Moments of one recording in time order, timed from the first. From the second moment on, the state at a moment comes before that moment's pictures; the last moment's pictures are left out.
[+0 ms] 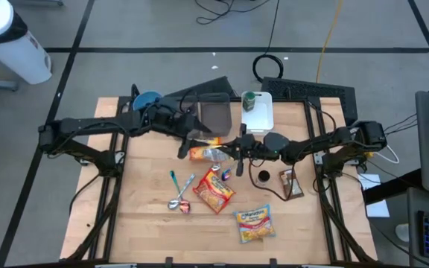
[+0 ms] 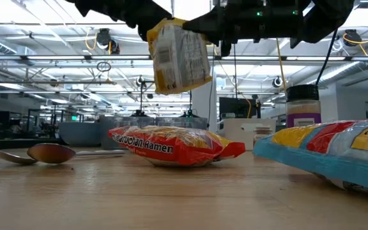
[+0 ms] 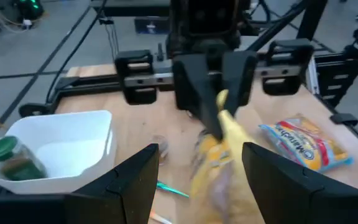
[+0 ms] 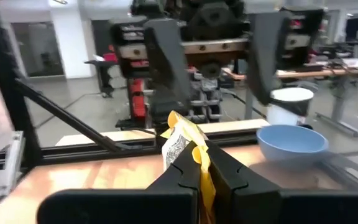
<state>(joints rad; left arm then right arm) 0.26 1.30 1.02 -0.08 0.38 0.19 -0.01 1.51 0.71 0.88 0.10 0.06</state>
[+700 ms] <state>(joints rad) 0.26 1.22 1.02 -0.02 0.42 0.09 -0.04 1.51 0.71 0.94 0.16 0.02</state>
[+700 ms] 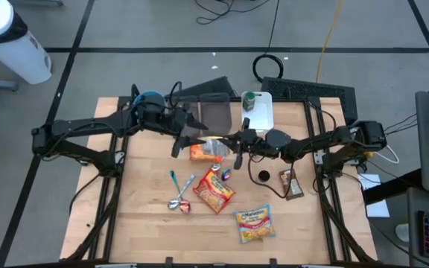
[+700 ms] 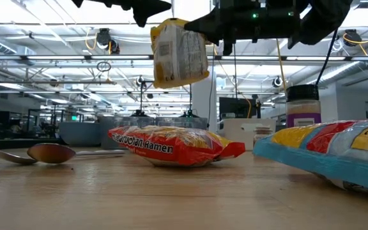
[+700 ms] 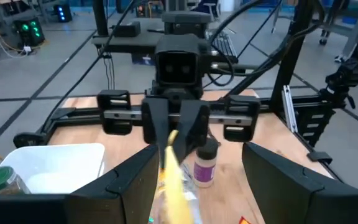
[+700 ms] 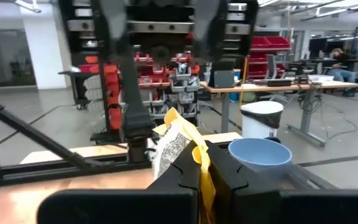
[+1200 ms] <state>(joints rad) 0.25 1.33 1.09 -0.19 0.30 0.16 -0.04 1.51 0.73 0.94 0.12 0.04</state>
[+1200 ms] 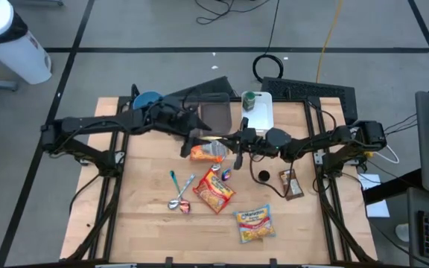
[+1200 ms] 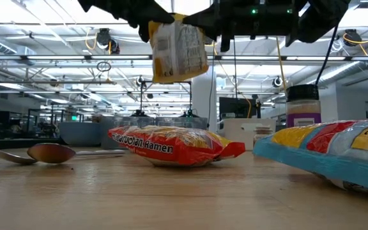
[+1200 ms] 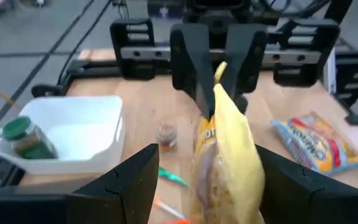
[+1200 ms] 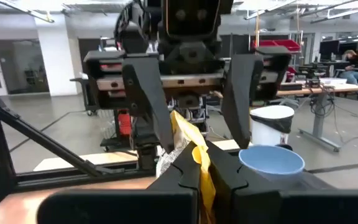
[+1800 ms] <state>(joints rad) 0.25 1.49 1.34 -0.49 0.28 0.18 -0.04 1.51 0.73 0.92 0.13 0.03</state>
